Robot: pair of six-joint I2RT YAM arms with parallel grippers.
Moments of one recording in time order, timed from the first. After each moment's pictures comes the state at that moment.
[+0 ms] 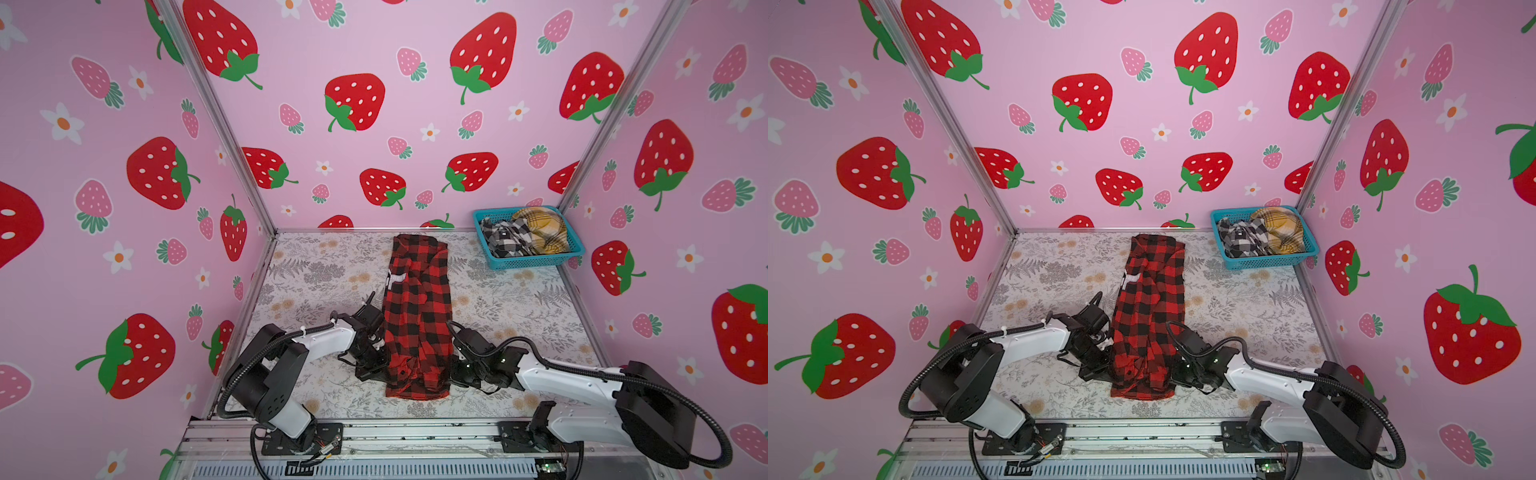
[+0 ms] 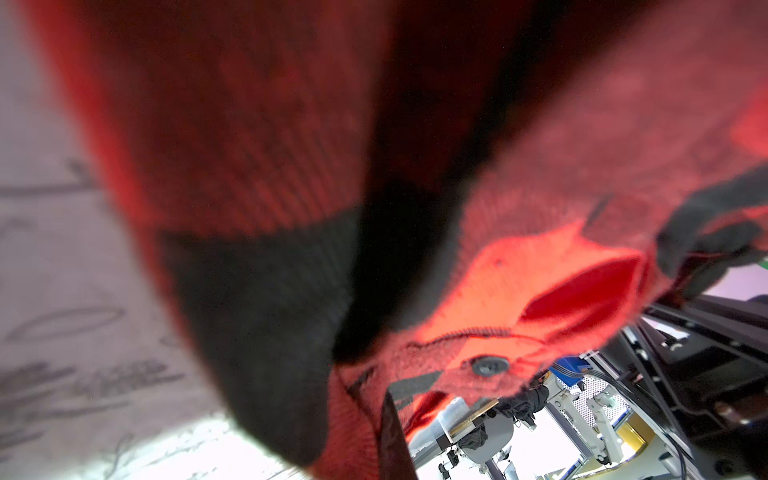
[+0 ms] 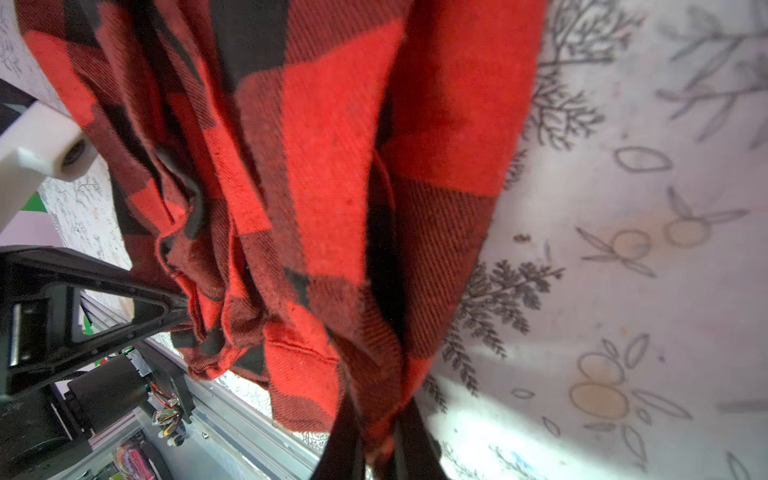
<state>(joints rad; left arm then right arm) -0.60 1.56 0.75 -0.67 0.62 -0.73 1.00 1.24 0.50 -0.30 -0.21 1.05</state>
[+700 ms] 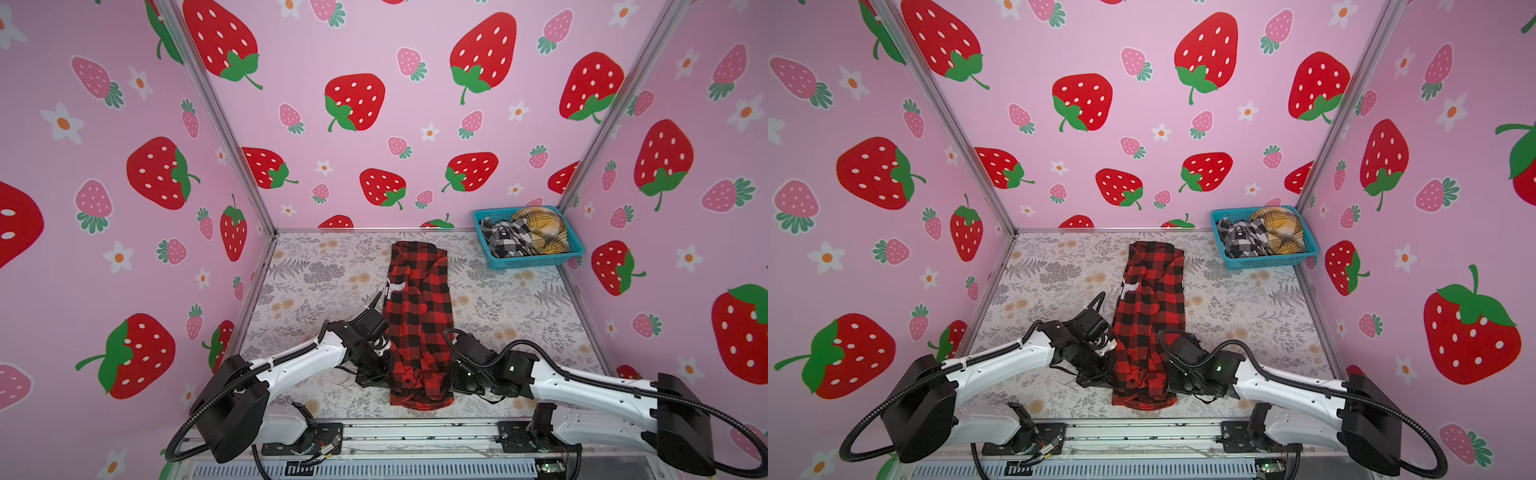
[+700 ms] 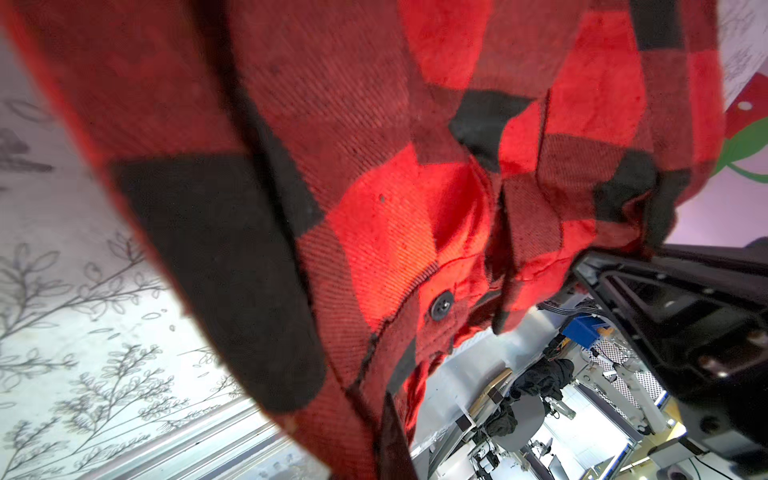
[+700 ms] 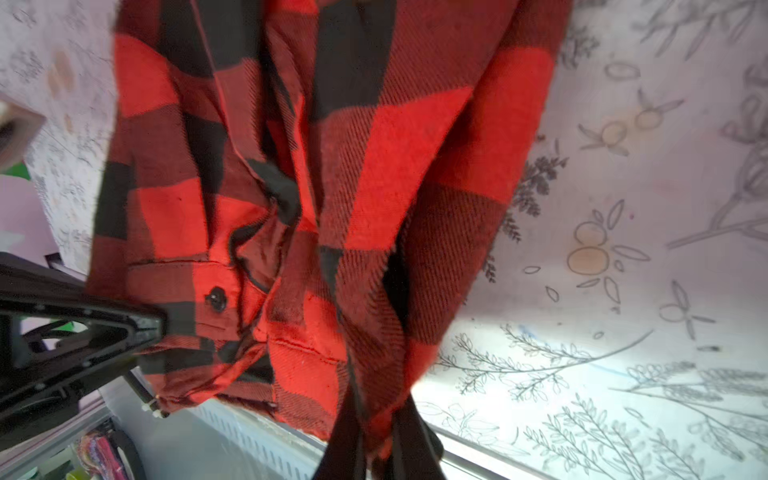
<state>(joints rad) -0.71 1.34 0.78 -0.76 0.58 -0.78 1.14 1.10 0.62 -0.55 -0.06 1.12</state>
